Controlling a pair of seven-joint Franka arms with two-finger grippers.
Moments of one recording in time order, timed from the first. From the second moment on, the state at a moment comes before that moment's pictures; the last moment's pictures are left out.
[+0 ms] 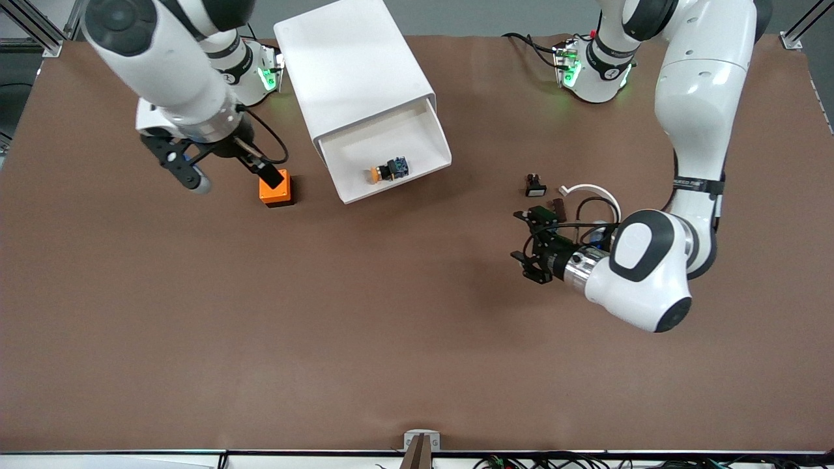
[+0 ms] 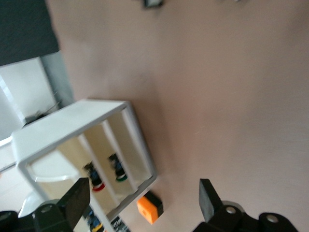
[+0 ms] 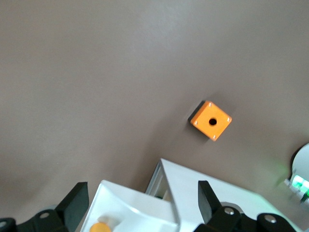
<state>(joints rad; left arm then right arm) -0.21 0.78 -0.04 -1.18 -0.64 1.41 -1.91 0.44 0.05 0.03 -1.68 0.04 1.65 1.30</state>
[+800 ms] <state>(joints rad) -0.23 0.69 -0.02 -1.17 -0.14 1.41 -1.29 0.72 0.26 0.03 -1.71 0.07 1.96 1.83</state>
